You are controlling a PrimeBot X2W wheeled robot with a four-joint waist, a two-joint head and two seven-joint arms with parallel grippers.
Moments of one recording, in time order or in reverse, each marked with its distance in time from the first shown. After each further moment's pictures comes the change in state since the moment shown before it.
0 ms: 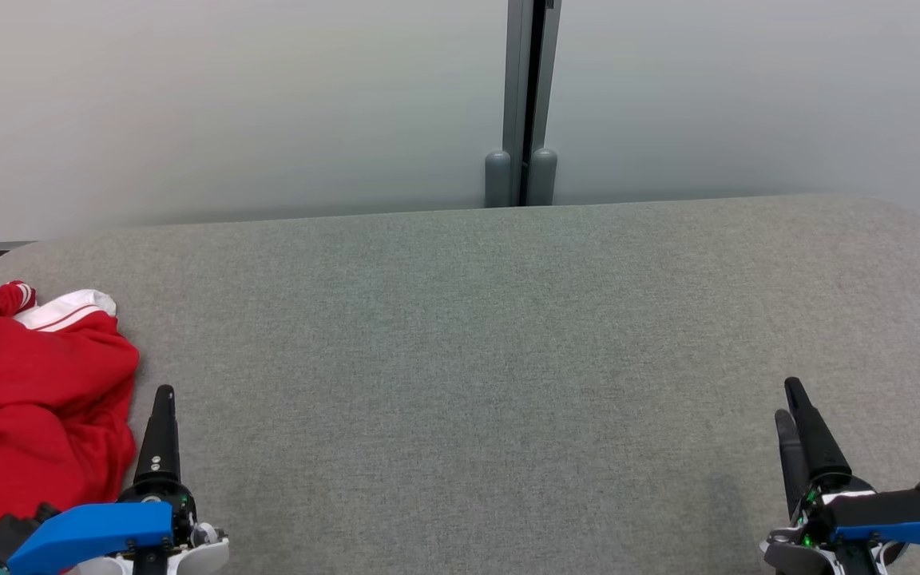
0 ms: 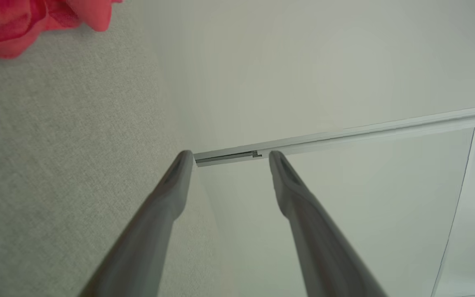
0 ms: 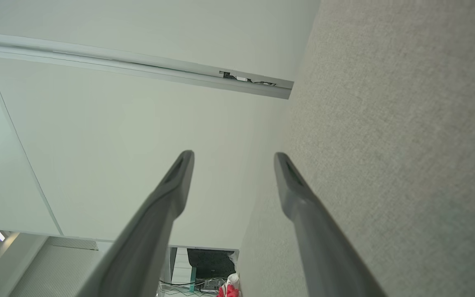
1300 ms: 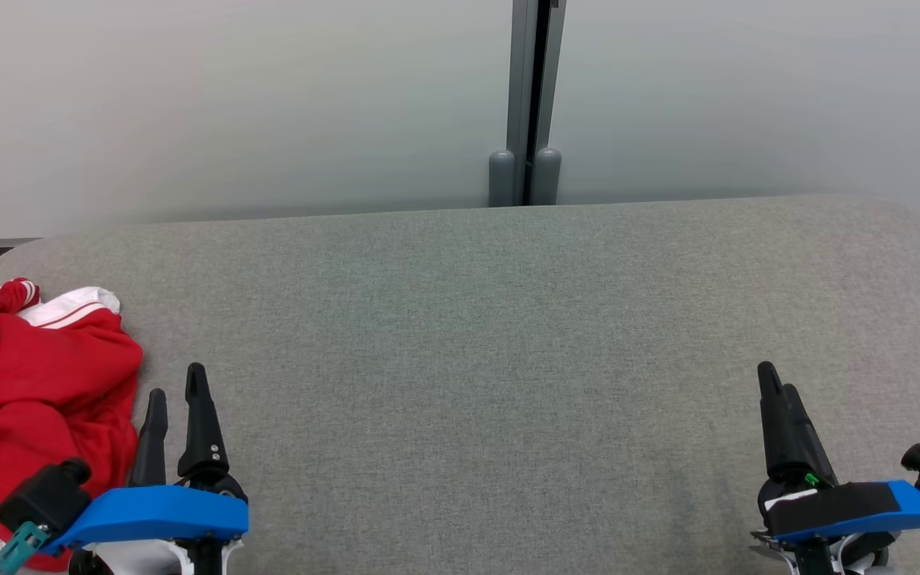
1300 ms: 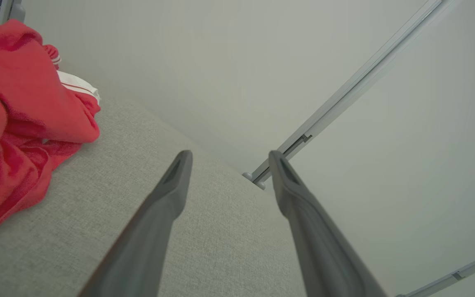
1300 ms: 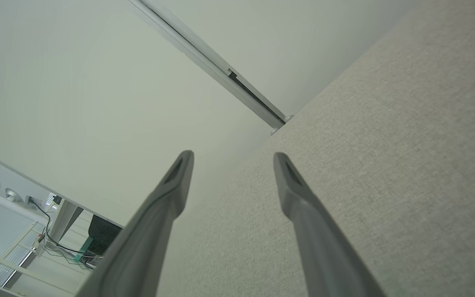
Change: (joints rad) left arm 0.004 0.003 -0.078 -0.066 0.668 0.063 -0.136; right arm 0.001 -0.001 0.057 -0.054 -0.529 0.000 -0.137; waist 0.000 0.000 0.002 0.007
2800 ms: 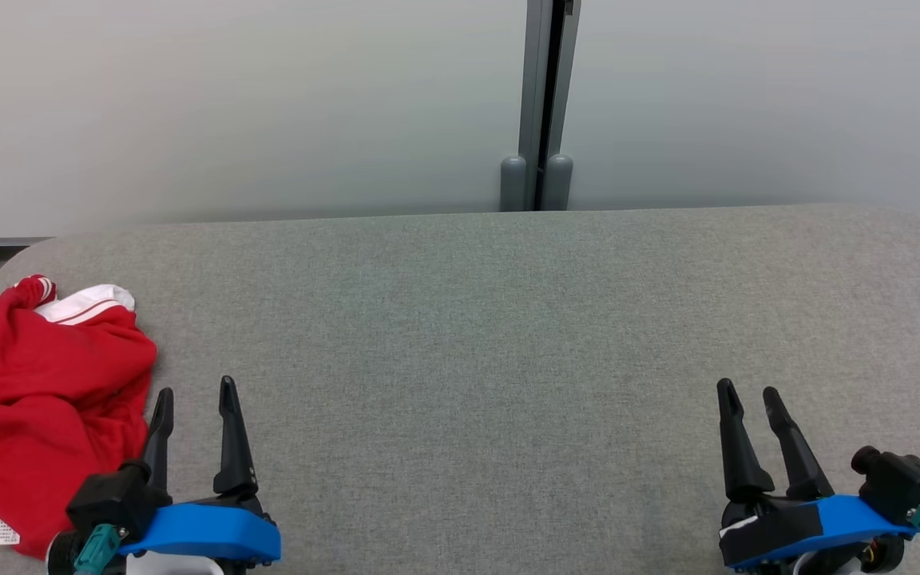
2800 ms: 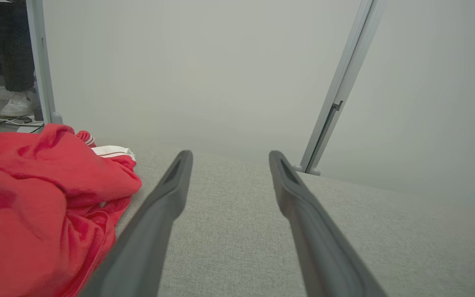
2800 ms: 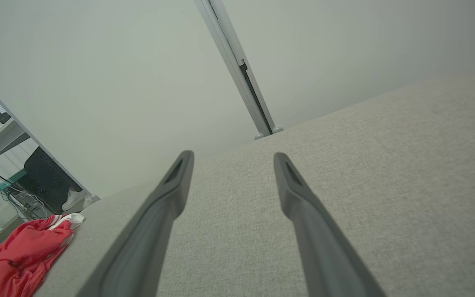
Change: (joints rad) left arm 0.011 0.005 -0.031 0.056 0.474 0.020 -0.110; right arm 0.005 -0.002 0.052 0.048 -0.410 0.000 -0.111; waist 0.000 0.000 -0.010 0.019
